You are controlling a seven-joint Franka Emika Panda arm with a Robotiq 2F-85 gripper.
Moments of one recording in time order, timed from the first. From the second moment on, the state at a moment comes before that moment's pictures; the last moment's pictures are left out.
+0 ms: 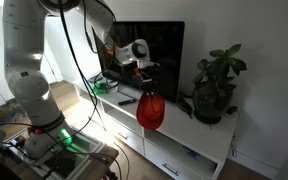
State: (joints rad) arm -0.25 0.39 -0.23 -2.10 -0.57 2.24 -0.26
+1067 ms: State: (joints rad) arm -0.24 0.64 -0.27 -1.94 -0.42 2.51 0.08
